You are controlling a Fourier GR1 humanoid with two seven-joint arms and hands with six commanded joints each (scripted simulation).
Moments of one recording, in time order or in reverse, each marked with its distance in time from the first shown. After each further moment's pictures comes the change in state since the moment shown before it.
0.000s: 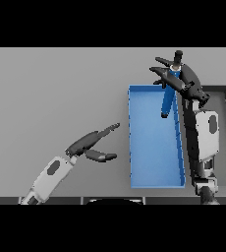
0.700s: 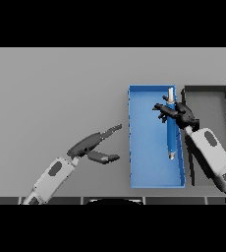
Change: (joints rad) left arm 0.004 -0.014 -0.016 -0.019 -0.003 0.010 0.030; right arm 0.198 -0.344 0.611 0.082 -0.394 -0.412 0.000
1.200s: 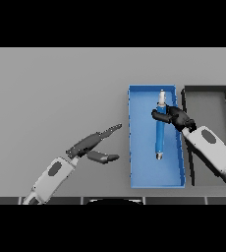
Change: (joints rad) left arm 0.000 0.005 0.002 -0.003 0.001 0.001 0.002; right arm -0.129 -0.155 0.297 -0.038 -0.082 0.057 0.000
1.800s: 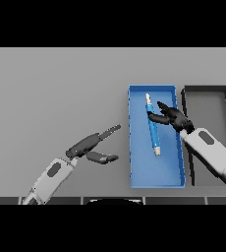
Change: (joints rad) left arm 0.011 0.008 -0.002 0.001 -0.008 0.001 -0.007; right arm 0.002 0.003 0.021 -0.018 0.028 -0.030 -0.020
